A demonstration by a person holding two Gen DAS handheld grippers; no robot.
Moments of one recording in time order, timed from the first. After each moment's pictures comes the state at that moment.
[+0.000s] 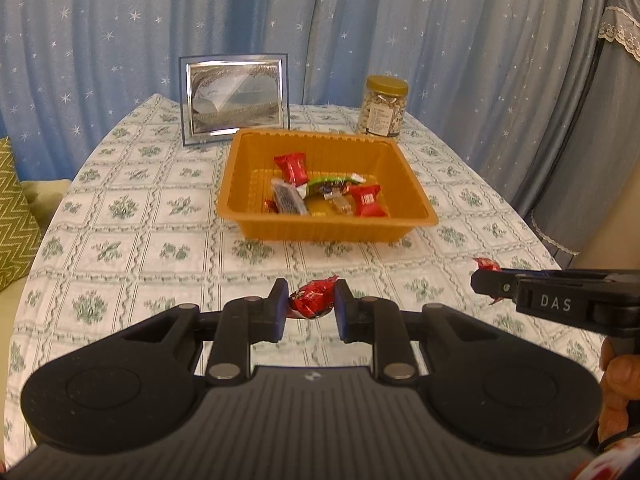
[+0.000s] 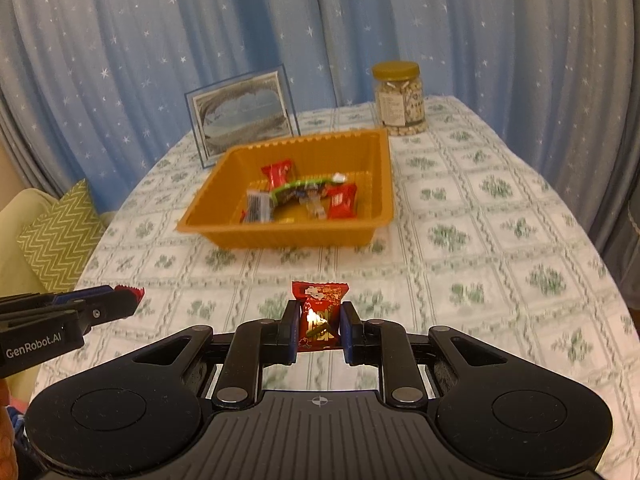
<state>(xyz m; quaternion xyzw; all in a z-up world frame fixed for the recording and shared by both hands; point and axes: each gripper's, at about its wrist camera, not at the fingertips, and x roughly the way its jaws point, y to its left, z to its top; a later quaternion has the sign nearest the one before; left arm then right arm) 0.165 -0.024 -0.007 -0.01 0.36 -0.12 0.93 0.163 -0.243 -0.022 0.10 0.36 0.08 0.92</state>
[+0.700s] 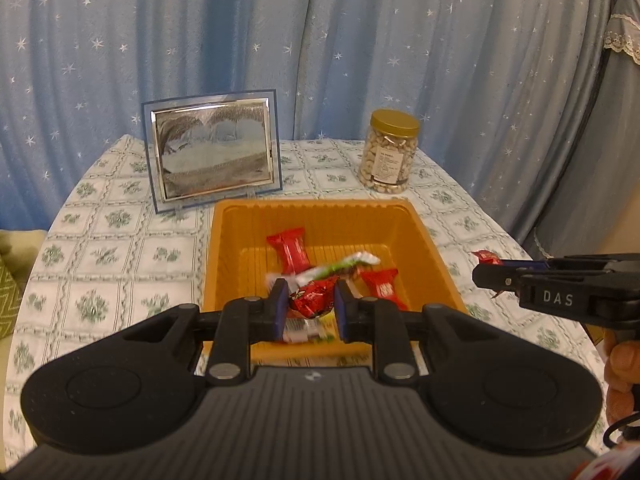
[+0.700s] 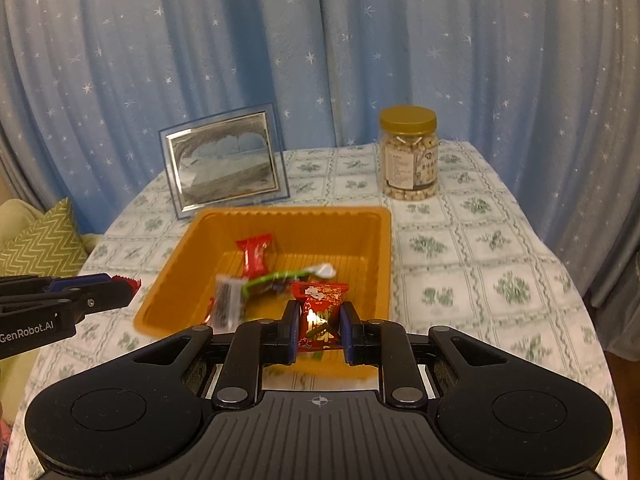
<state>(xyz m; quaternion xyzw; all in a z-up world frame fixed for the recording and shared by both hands) 0.304 -0.038 0.010 0.00 0.34 -0.14 0.93 0.299 -0.261 0.001 0.08 0.35 0.08 0.93</state>
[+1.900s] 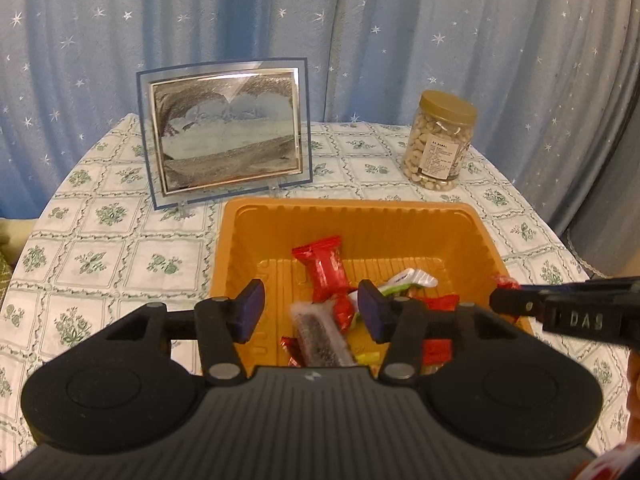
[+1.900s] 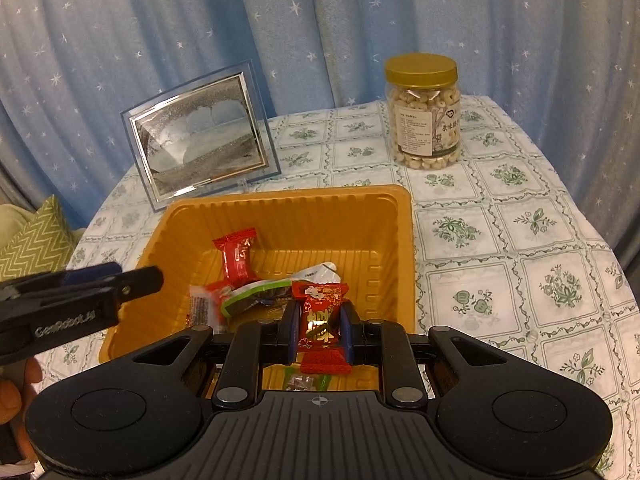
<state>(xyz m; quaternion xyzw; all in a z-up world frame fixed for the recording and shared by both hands) 0.384 -0.041 -0.038 0.00 0.37 -0.11 0.92 0.376 -0.264 -0.041 0.11 0.41 0.09 0.90</state>
